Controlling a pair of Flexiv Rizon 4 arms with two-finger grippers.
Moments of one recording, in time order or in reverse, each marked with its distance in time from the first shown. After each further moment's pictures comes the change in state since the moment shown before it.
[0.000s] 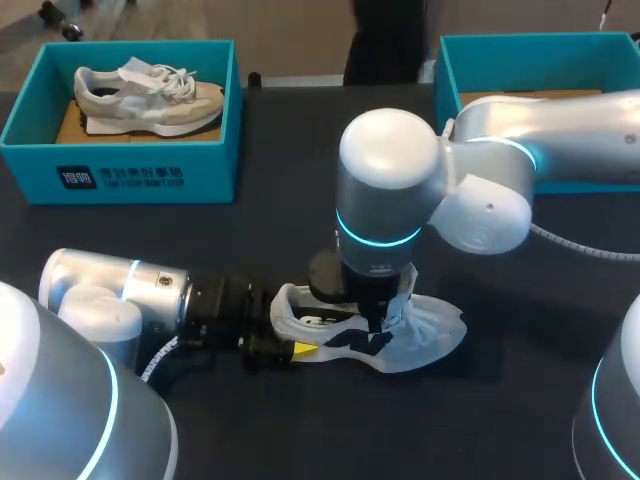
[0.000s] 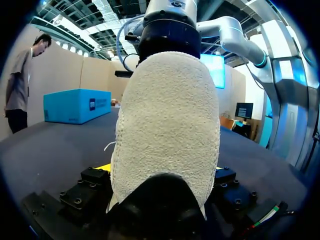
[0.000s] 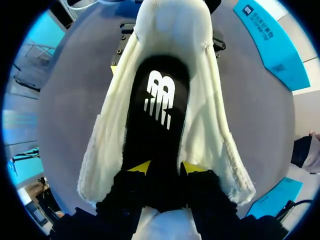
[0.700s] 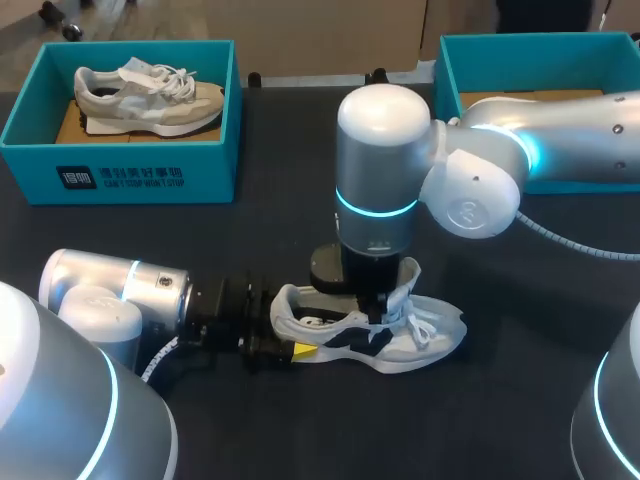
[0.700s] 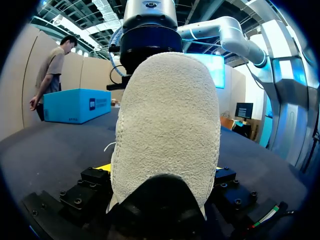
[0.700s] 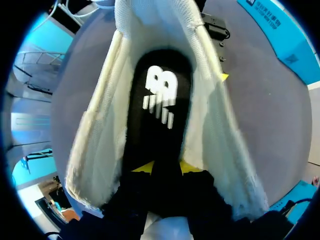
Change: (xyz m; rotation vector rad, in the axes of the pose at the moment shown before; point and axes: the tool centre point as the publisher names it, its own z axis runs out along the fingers) left arm 0.001 0.001 0.000 0.000 0.000 0.000; right arm 0.012 -0.002 0.009 -0.001 0.182 0.015
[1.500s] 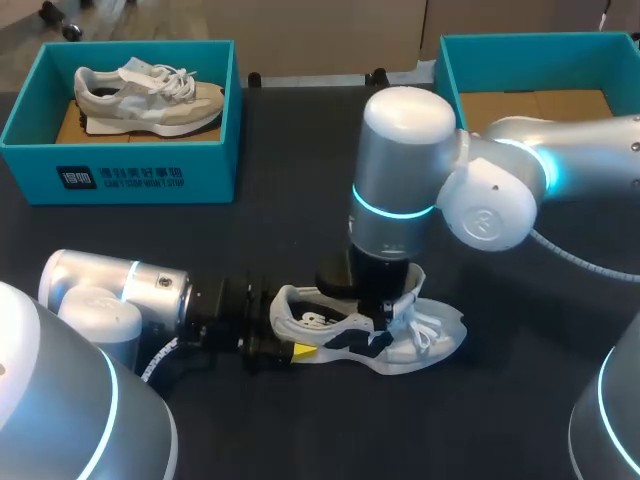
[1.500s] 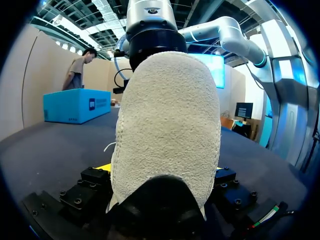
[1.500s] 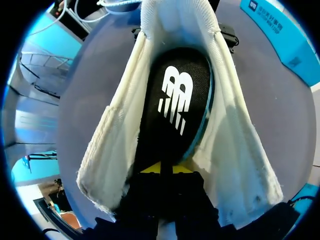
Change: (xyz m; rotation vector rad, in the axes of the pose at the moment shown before) left arm 0.001 0.000 0.000 0.000 0.001 0.001; right arm 0.010 0.005 0.002 -0.107 0.027 -0.016
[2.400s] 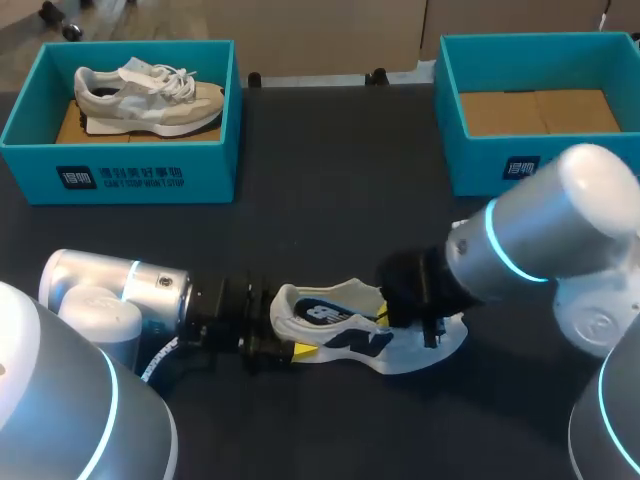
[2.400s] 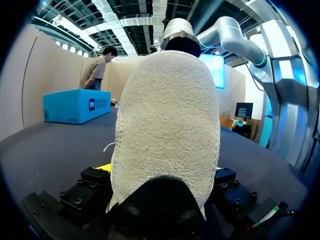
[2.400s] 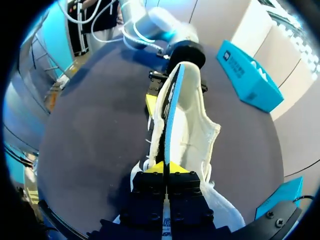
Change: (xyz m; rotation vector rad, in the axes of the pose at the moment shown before) left arm 0.000 -0.001 0.000 0.001 0.000 0.000; right arm 0.013 -0.015 -0.052 -0.391 -0.333 -0.088
